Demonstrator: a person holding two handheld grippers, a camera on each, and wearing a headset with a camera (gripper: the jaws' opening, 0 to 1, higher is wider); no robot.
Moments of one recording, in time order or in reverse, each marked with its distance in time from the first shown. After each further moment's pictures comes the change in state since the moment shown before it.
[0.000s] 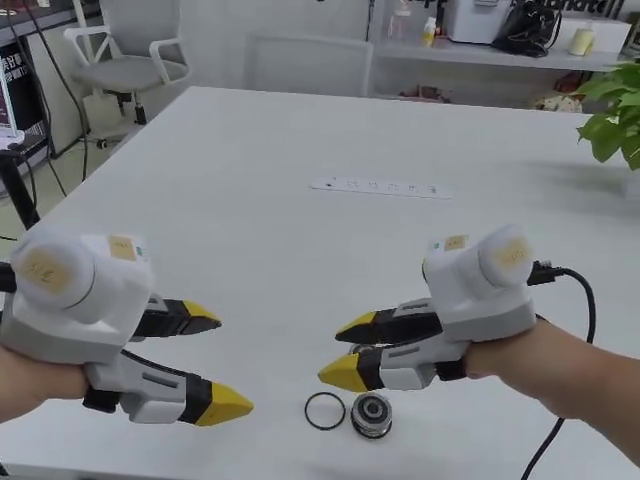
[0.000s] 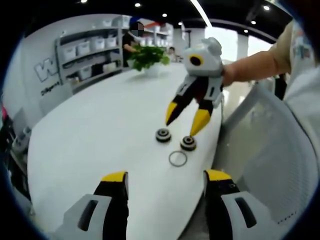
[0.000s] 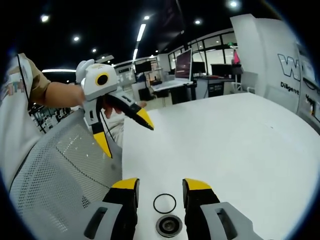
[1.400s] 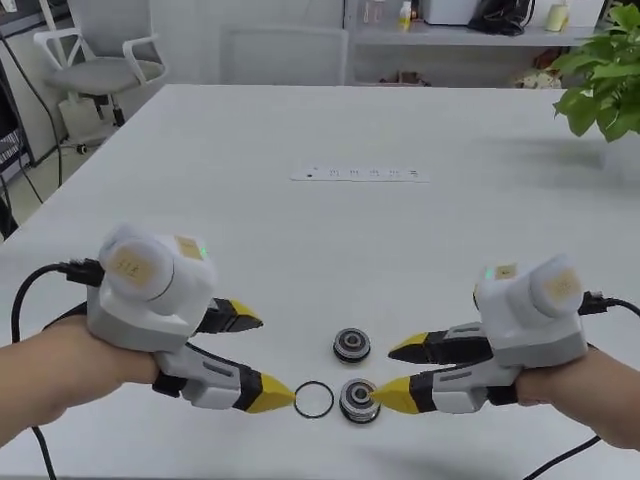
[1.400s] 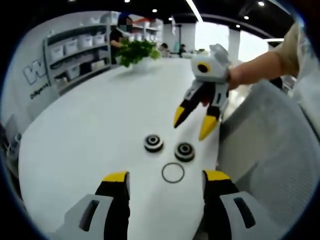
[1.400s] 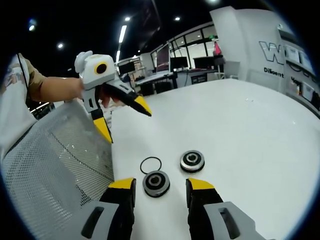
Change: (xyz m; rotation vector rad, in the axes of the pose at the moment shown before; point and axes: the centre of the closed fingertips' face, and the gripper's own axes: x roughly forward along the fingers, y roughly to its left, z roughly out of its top) left arm 0.060 -0.009 0.010 0.041 0.043 -0.080; right arm -0.031 -0.019 -0.072 0.110 0.017 -0.090
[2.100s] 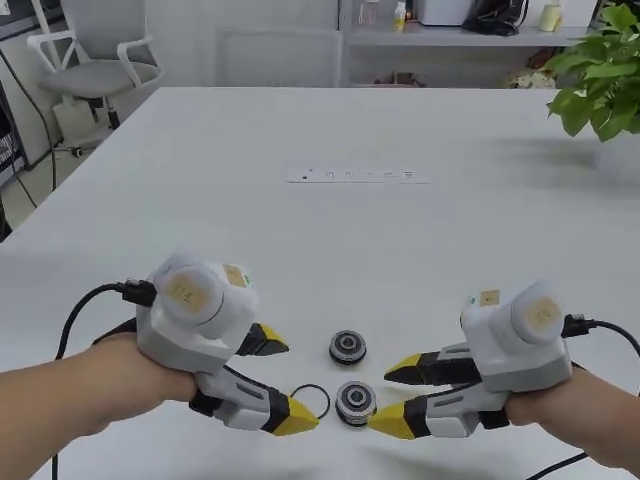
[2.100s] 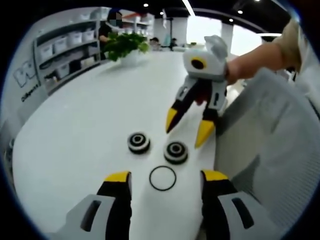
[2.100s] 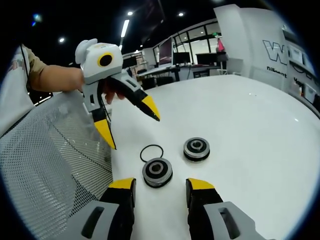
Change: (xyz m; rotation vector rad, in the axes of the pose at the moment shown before) left arm 0.035 -0.021 -0.005 0.042 0.054 -0.069; right arm 0.009 0.003 -0.022 -0.023 0.041 0.005
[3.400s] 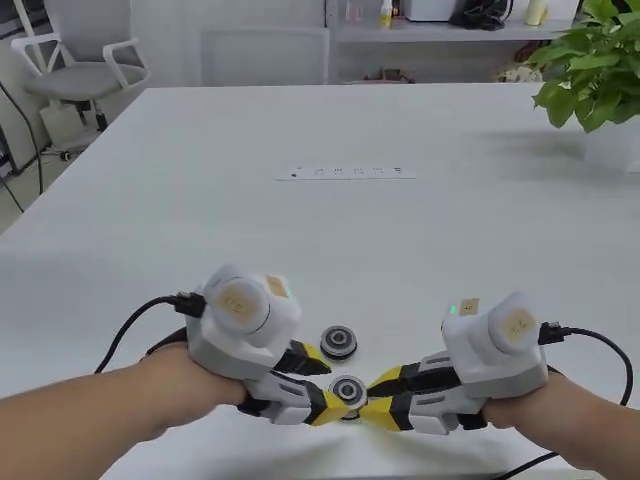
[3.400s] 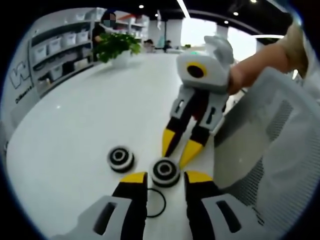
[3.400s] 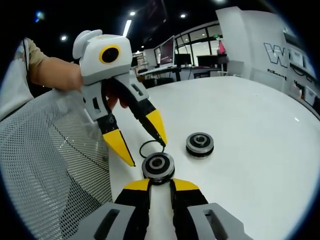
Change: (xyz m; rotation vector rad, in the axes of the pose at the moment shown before) left arm 0.040 -0.019 0.018 0.006 -0.028 -0.053; right arm 0.009 0.000 -0.010 -0.014 -0.016 -0.011
